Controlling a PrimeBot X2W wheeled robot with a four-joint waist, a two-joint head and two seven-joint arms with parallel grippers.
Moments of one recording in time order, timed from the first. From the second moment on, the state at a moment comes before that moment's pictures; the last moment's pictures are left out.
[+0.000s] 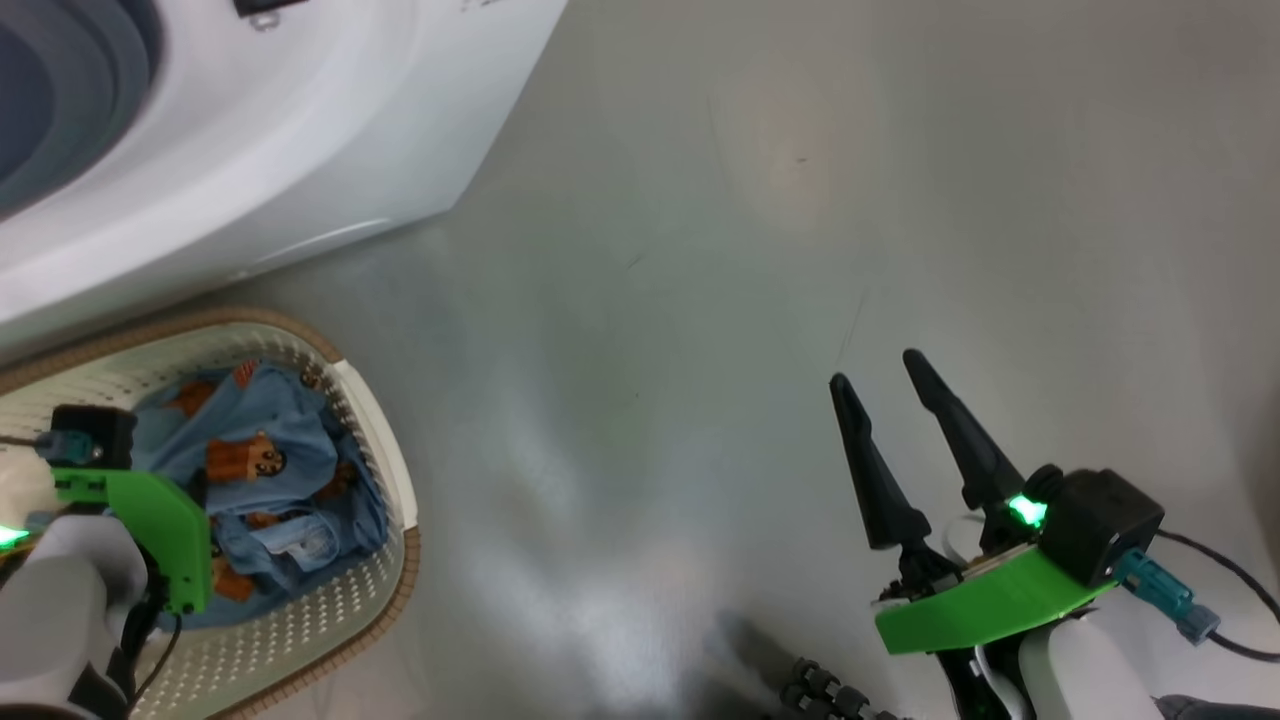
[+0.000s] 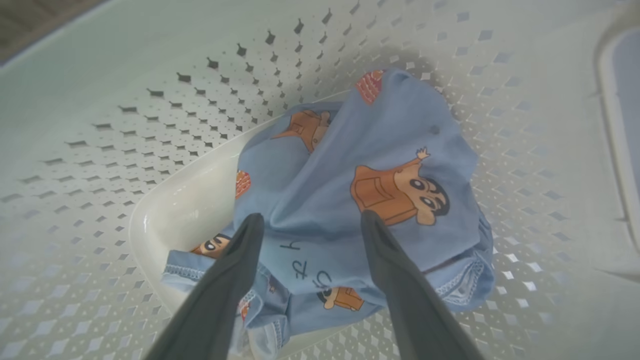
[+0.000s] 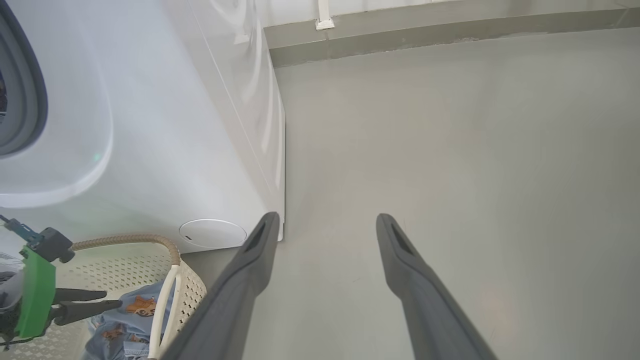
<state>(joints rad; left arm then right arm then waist) -0.75 0.30 -0.27 1.18 -0.24 -0.13 -0.01 -0.18 -0.04 0.18 0.02 0.29 0.13 -0.26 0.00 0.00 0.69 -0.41</state>
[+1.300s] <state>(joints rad) -0.92 0.28 -0.49 1.25 -0.37 -0.13 -0.04 -0.25 -0.04 0.17 -0.05 0.29 0.13 -0.26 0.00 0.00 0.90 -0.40</state>
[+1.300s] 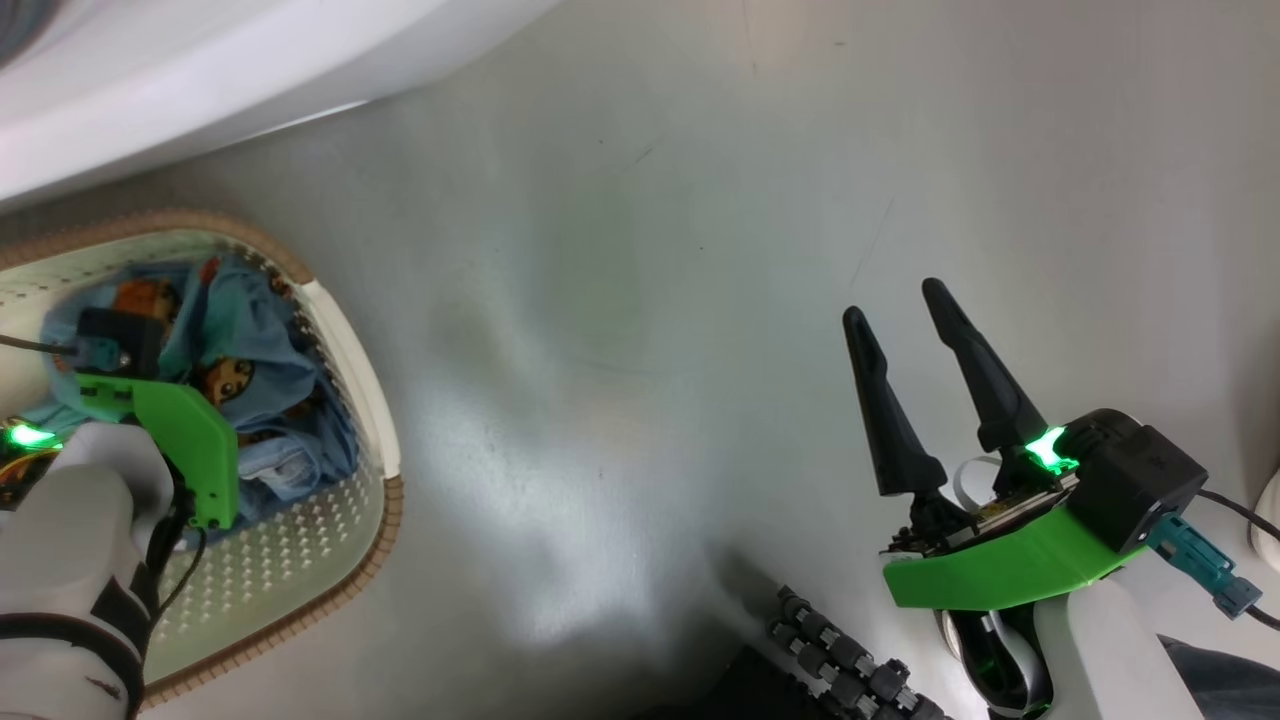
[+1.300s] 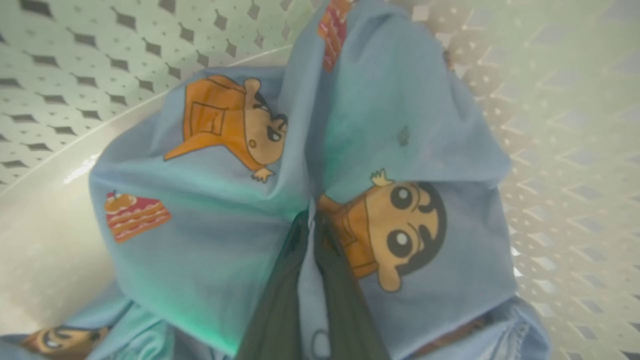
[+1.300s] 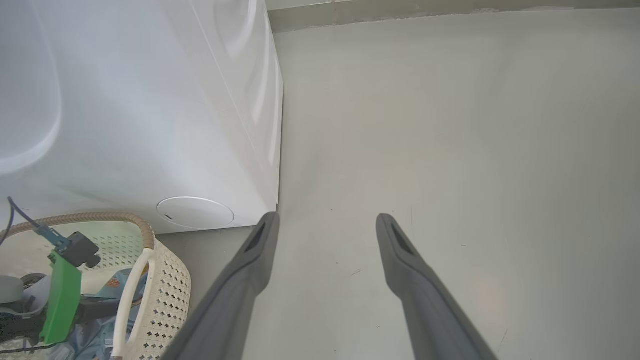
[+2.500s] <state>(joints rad) -0.29 0.12 -0.22 0.67 -0.42 0.01 -0.25 -0.08 -0.05 0.12 0.05 0.25 0.13 -0.26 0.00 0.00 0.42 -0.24</state>
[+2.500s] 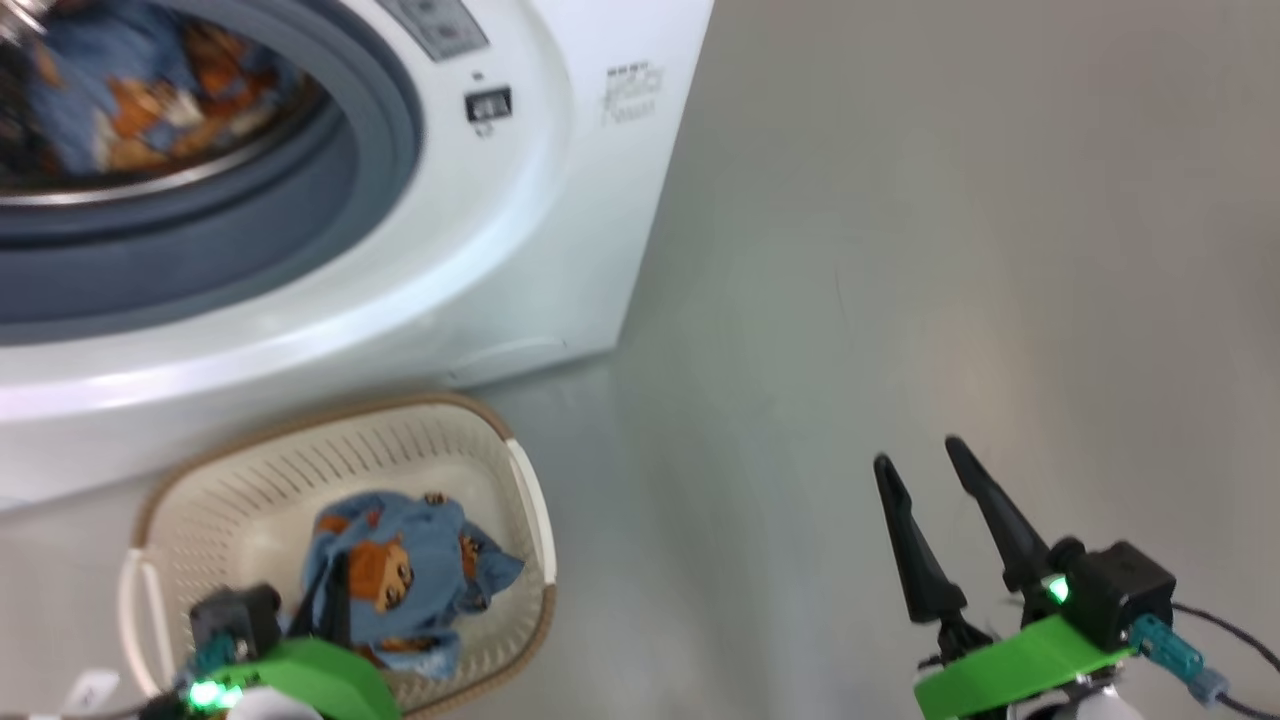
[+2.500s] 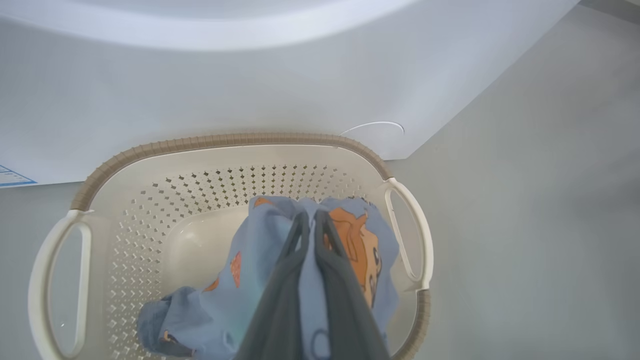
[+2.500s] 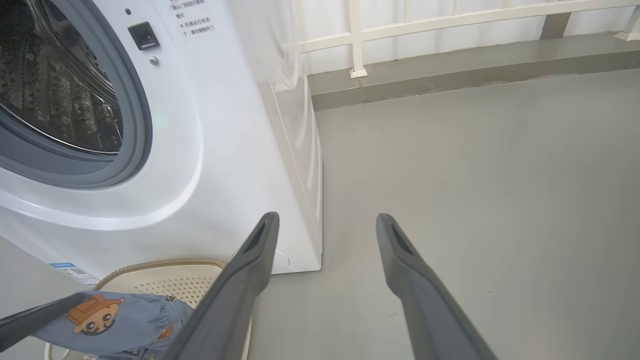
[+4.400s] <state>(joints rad) 0.22 0.05 -0.13 0.08 -0.28 0.15 -0.25 0.15 -0.16 0.16 0.11 0.26 0.13 -0.26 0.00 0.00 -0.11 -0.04</state>
